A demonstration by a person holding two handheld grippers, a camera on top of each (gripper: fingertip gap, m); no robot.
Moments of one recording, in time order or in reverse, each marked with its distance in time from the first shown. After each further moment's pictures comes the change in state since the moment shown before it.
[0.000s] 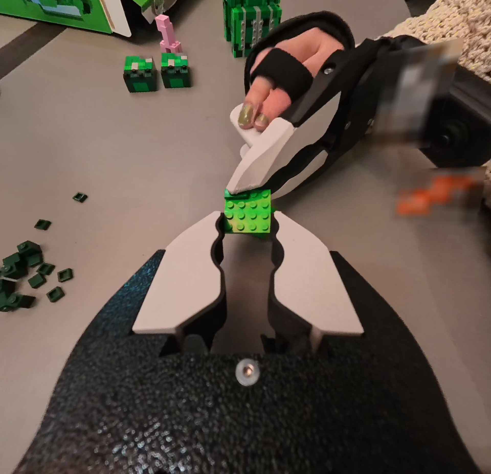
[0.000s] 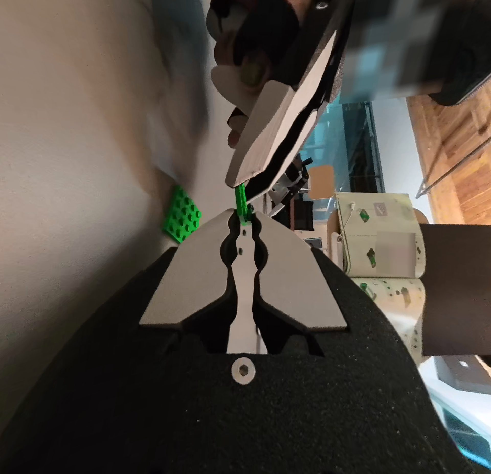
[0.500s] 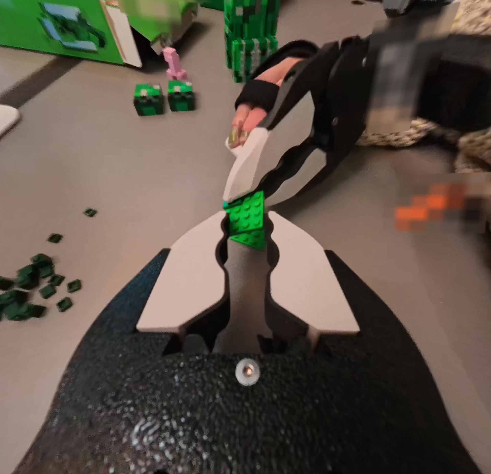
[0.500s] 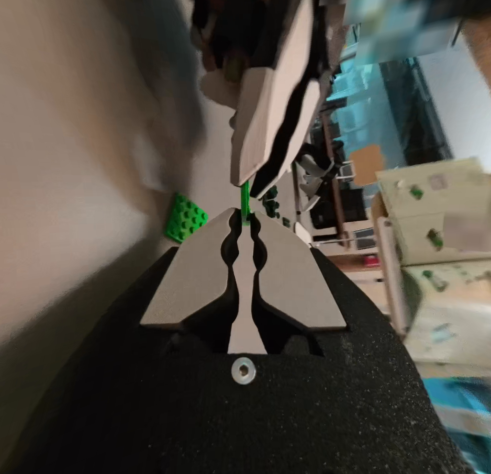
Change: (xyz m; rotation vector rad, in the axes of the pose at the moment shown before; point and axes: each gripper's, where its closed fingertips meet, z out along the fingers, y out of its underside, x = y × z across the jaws) left arm 0.002 -0.011 -0.003 0.065 -0.006 0.014; right arm 0.002 0.006 -0.003 0.019 -0.109 0.241
